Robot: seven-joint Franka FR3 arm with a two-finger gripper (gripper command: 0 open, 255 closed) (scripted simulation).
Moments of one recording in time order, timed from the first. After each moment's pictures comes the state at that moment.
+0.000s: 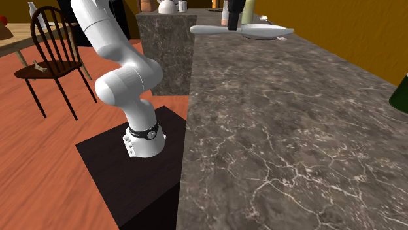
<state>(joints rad) 0.22 -0.55 0.19 -1.89 0.08 1.31 -0.42</state>
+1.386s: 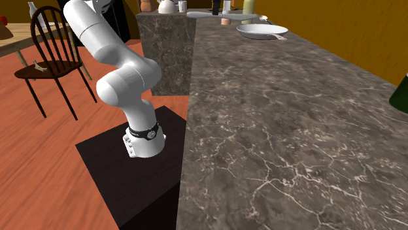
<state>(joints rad) 0.32 -0.70 0.57 -1.87 0.38 1.21 0.06</state>
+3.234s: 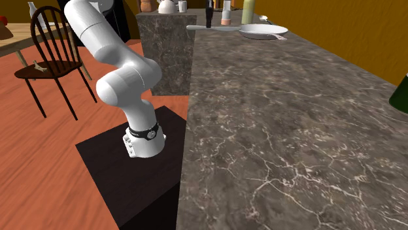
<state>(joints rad) 0.30 -0.70 0.93 -1.87 0.57 1.38 0.37</state>
